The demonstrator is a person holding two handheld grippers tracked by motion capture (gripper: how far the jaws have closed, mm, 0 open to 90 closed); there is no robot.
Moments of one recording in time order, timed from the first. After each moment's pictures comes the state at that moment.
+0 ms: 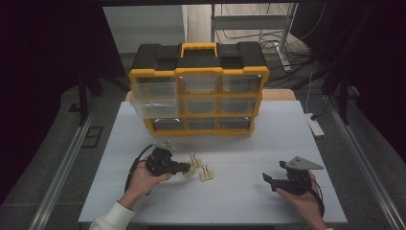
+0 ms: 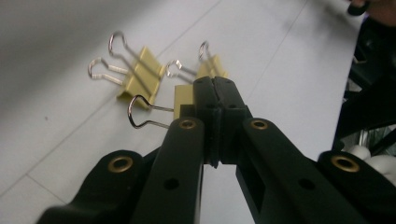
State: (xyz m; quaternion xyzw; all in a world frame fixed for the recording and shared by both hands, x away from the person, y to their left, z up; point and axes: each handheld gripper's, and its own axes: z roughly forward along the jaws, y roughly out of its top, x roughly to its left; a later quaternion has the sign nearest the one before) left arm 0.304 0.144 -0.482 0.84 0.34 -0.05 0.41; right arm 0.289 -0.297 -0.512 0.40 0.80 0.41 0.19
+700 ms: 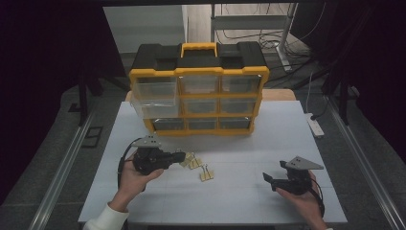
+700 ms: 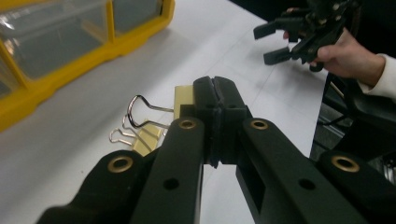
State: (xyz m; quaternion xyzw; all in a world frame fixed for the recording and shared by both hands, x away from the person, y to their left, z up) left arm 0.279 0.161 -0.432 0.81 0.32 0.03 0.50; right arm 0.289 -0.298 -0.512 0.40 0.80 0.41 0.19
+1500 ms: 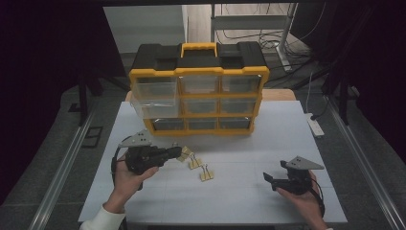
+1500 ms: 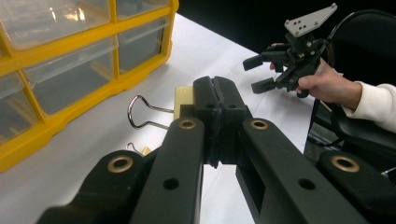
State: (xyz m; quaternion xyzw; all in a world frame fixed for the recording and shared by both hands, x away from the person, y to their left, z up) left arm 0.266 0.172 -0.408 0.78 0.31 0.06 0.54; right arm 0.290 -0.299 -0.512 0.40 0.79 0.41 0.20
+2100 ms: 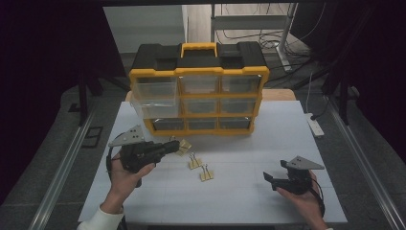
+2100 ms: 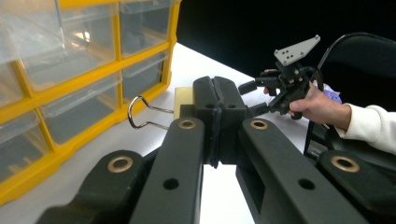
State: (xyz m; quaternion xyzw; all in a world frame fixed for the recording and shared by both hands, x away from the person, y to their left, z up) left arm 0.258 0.176 -0.386 0.76 0.29 0.08 0.58; right arm 0.290 -0.299 -0.511 0.40 0.79 0.41 0.20
